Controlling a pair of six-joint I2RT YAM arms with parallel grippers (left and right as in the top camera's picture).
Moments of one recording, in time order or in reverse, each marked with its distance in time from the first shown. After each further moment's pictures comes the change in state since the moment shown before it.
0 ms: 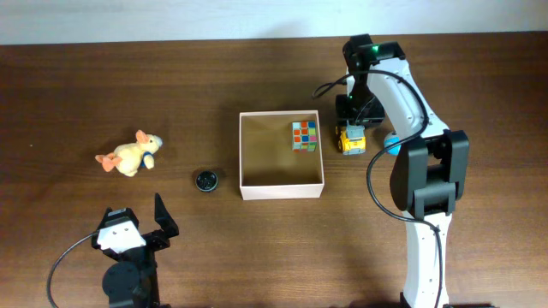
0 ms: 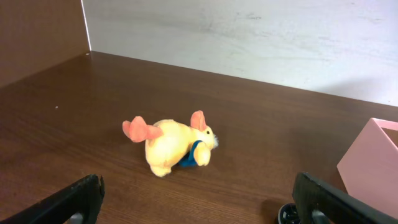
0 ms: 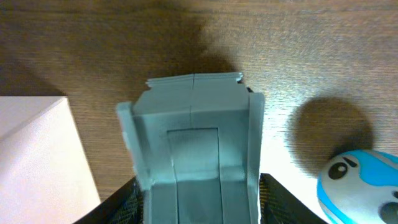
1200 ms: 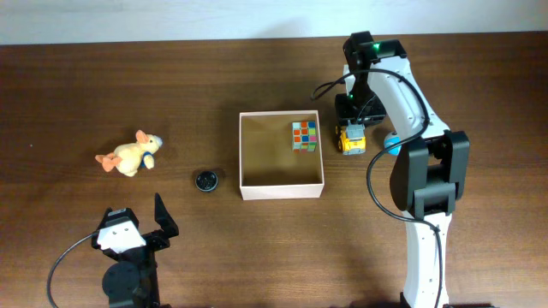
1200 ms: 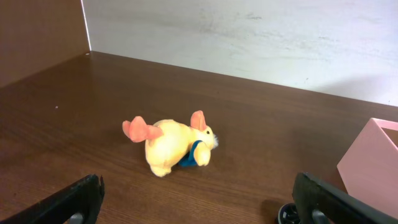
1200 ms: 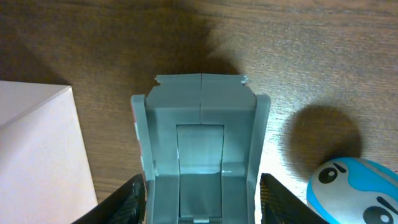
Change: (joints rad) left arm 0.000 0.000 0.000 0.000 0.000 0.000; right arm 0.000 0.000 0.008 -0.010 0.002 -0.076
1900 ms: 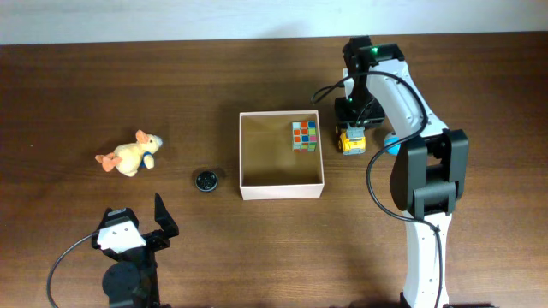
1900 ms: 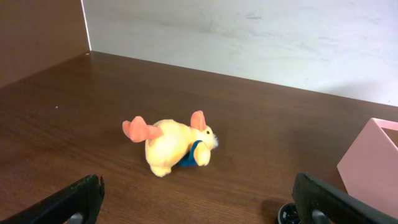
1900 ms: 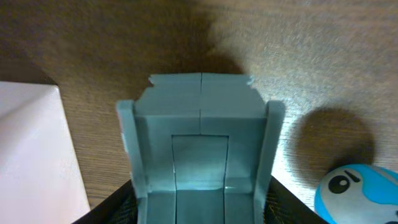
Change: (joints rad) left arm 0.000 0.000 0.000 0.000 0.000 0.000; right arm 0.000 0.000 -0.049 0.034 0.000 -0.005
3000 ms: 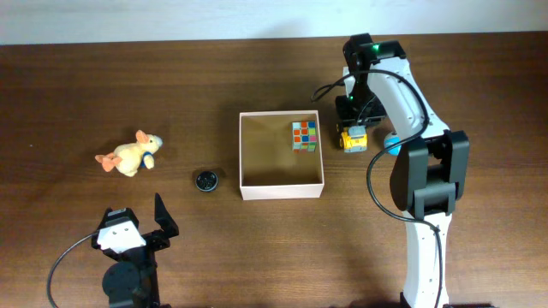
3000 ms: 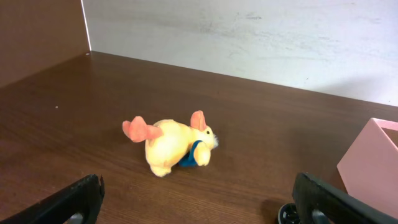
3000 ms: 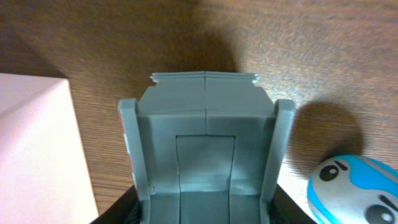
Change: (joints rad) left arm 0.000 0.000 0.000 0.000 0.000 0.000; right arm 0.000 0.000 0.048 -0.043 0.000 -0.010
